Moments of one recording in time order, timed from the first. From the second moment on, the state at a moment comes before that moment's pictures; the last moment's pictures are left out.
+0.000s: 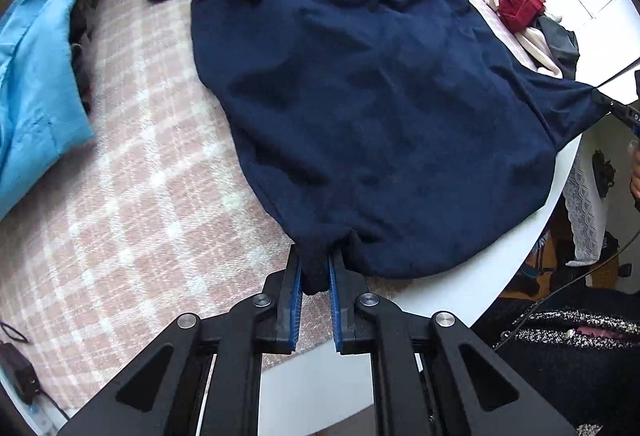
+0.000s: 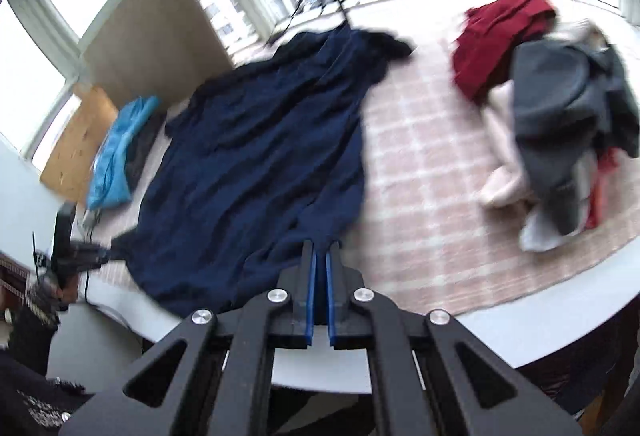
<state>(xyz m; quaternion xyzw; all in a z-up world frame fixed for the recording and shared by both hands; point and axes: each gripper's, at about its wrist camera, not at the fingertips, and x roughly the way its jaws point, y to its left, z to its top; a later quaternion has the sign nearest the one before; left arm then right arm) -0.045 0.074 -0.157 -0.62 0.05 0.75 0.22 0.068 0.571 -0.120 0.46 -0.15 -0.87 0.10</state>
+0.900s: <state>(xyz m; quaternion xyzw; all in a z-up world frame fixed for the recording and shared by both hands) 0.007 0.025 -0.088 -0.59 0.01 0.79 0.18 0.048 0.580 -0.110 0.49 -0.12 -0.86 0.12</state>
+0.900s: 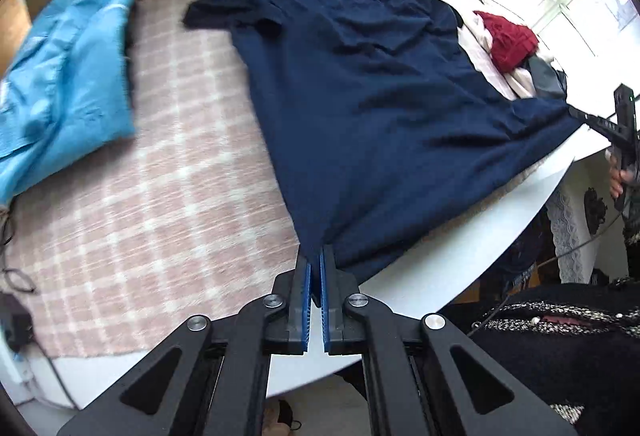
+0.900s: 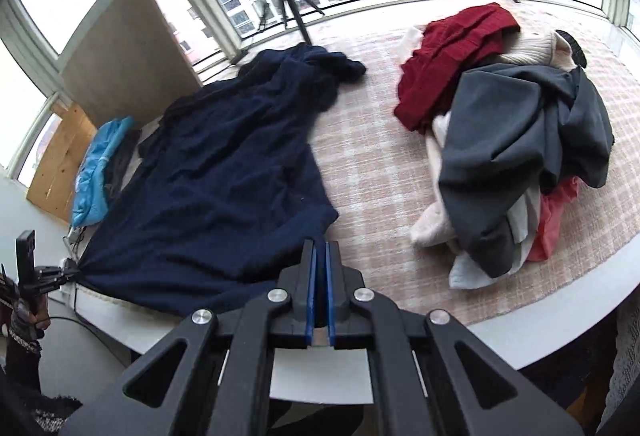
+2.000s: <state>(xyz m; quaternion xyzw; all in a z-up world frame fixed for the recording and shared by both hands) 0.053 0.103 -0.214 -0.69 -0.06 0.71 0.15 0.007 0.579 -0.159 0.54 -0.04 -0.84 0.07</state>
